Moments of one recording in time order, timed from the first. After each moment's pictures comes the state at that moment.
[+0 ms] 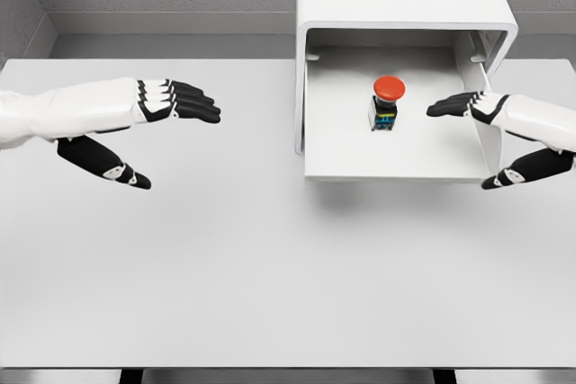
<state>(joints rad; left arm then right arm) -0.64 1.01 -0.59 -1.76 0.29 -0.61 -0.61 -0.41 -1.17 0.52 -1.68 -0.23 -0.61 0.41</state>
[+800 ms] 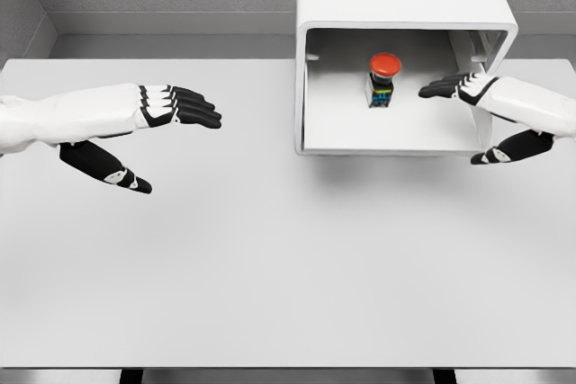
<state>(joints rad) -0.62 1.01 -0.59 -1.76 0.28 -0.61 -0.61 -0.50 -1.03 0.52 -1.55 -0.08 -0.61 0.42</state>
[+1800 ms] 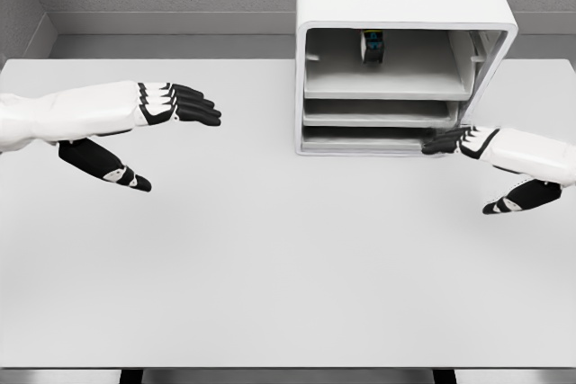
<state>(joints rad) -0.62 1.01 -0.59 -1.76 0.28 -0.61 -0.61 -0.31 -1.16 0.51 -1.67 -0.08 -0.61 0.41</state>
